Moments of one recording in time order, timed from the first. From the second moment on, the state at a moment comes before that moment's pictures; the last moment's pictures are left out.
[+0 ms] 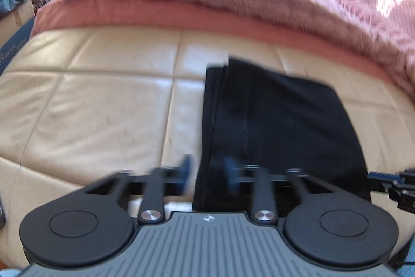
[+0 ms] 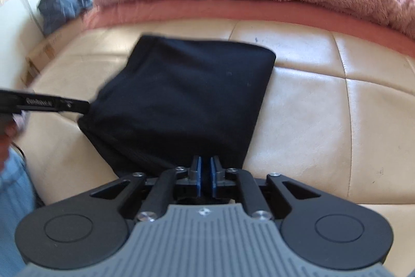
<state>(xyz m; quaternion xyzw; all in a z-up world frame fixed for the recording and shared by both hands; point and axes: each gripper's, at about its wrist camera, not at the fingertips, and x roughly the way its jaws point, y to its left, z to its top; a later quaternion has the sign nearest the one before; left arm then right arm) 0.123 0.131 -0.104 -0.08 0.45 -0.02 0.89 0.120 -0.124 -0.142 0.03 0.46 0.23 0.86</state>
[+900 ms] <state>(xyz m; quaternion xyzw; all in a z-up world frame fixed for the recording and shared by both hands) 0.203 0.166 -0.162 -0.28 0.47 -0.08 0.84 0.216 -0.174 -0.202 0.34 0.51 0.19 0.76</state>
